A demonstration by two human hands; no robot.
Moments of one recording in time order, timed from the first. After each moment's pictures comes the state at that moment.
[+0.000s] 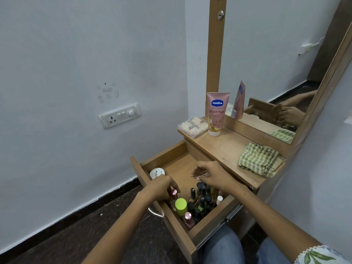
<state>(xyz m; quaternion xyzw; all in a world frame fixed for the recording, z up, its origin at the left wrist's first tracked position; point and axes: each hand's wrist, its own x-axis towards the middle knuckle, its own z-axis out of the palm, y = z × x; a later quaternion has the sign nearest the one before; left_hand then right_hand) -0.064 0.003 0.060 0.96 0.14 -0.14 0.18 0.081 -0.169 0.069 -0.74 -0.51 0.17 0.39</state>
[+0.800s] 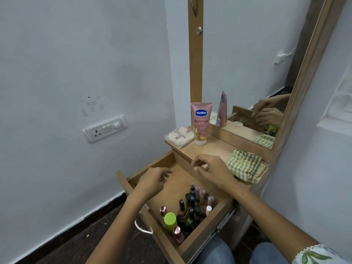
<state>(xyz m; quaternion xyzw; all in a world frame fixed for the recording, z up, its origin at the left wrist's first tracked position) -0.035 -0.005 0.100 0.97 0.15 0.07 0.21 0.109 -0.189 0.096 -0.78 -0.48 0.00 0.40</state>
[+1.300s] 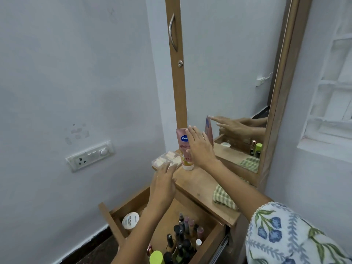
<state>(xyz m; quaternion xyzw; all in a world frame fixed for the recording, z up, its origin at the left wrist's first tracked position) 0.045 -0.051 0.128 0.93 0.17 0.26 0.18 0.203 -0.132 0.176 -0.88 -0.39 -0.23 0.15</state>
